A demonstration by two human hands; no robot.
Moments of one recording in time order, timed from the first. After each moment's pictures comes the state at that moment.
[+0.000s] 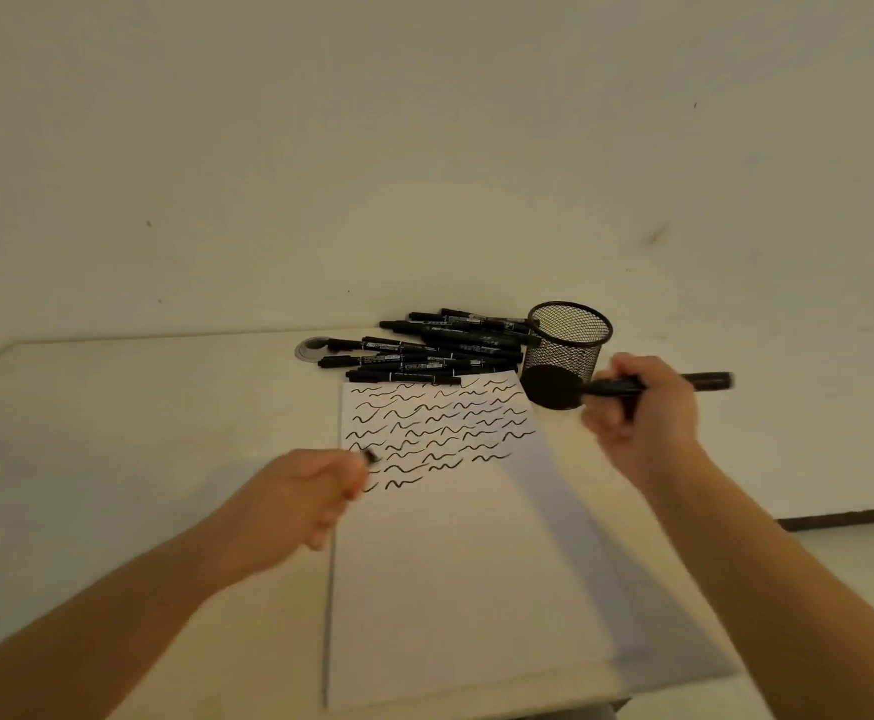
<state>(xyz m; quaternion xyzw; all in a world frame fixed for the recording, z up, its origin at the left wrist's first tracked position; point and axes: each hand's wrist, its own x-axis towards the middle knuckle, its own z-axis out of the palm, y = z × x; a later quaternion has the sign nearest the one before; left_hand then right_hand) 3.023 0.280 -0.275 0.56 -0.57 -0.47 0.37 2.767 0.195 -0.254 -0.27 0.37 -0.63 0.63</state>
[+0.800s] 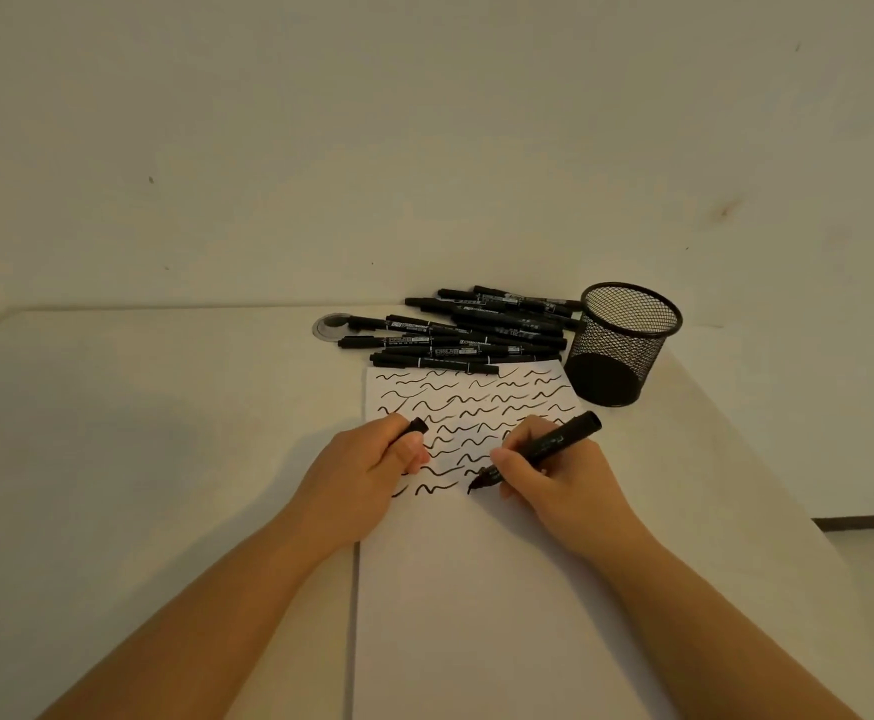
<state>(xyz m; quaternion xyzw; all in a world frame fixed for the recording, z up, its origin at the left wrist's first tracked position) 3.020 0.223 -0.333 0.58 -0.67 -0.28 0.36 2.819 0.204 -0.322 -0.68 0.50 -0.37 0.39</state>
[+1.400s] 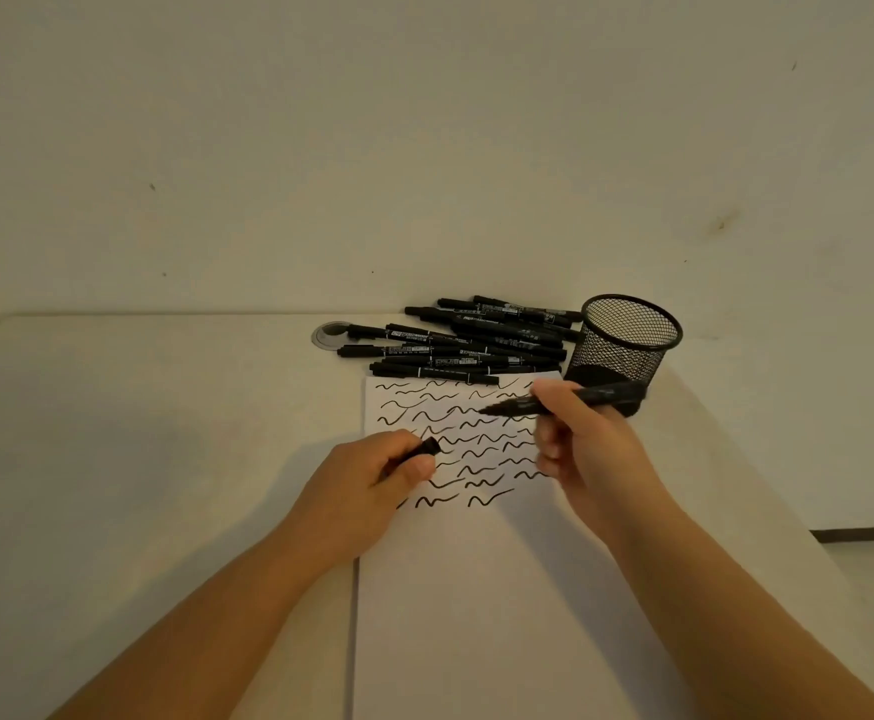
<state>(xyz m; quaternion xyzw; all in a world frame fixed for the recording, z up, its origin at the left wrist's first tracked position) 3.022 0.223 -0.333 0.58 -0.68 -0.28 0.35 2.822 0.186 -0.289 -0.41 0.44 -0.52 0.61</state>
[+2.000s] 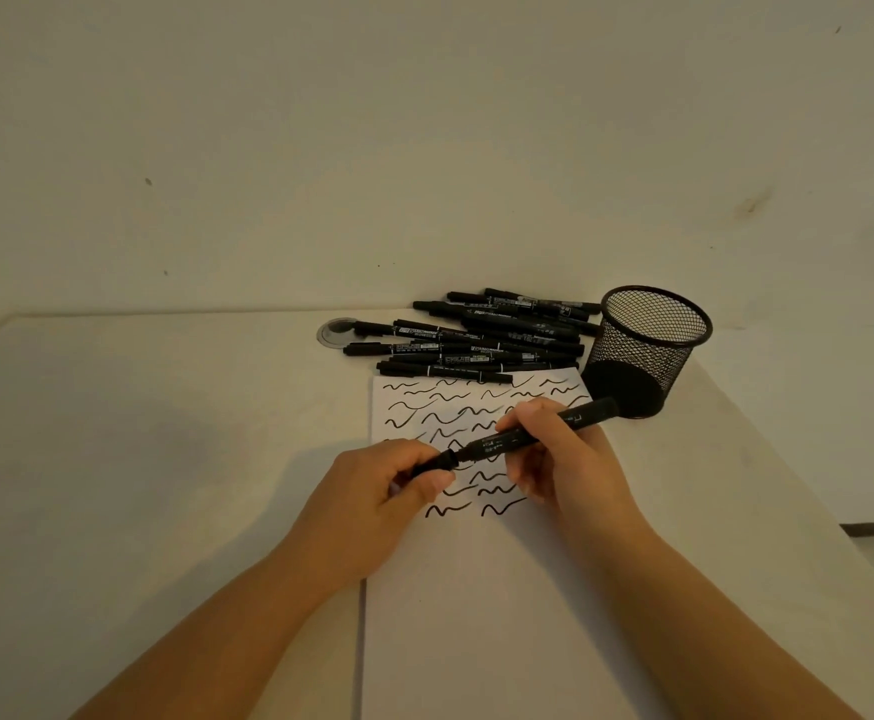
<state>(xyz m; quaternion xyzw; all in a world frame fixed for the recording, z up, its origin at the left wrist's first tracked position) 3.020 0.227 -0.329 0.56 -0.71 -0.26 0.35 2.843 0.190 -0.309 -0.51 0.42 -0.49 0.57</state>
